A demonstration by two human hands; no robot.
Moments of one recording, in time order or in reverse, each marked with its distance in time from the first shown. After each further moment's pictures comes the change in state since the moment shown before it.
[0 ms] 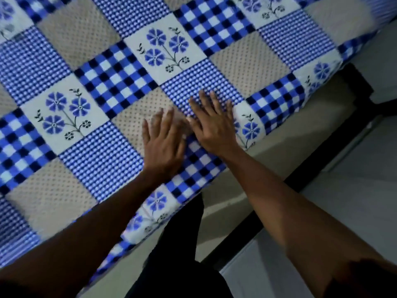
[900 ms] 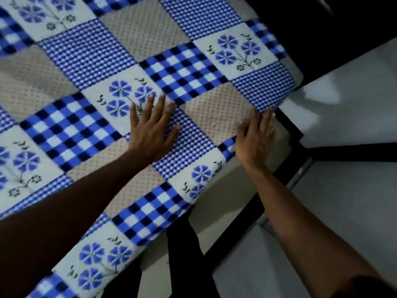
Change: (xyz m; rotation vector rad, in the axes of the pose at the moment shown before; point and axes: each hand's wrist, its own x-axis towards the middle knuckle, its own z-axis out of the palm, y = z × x) left_hand 0.381 0.234 0.075 0.046 -0.170 0.124; right_hand 0.132 0.449 -0.115 -0.013 0.052 0.659
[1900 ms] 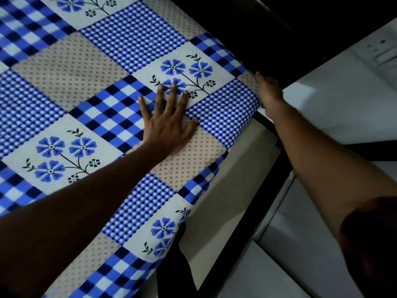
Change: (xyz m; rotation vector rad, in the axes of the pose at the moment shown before) left_hand 0.185 0.121 0.033 0.061 -0.087 0.112; right_hand 0.270 0.095 -0.029 0.647 -0.213 0.467
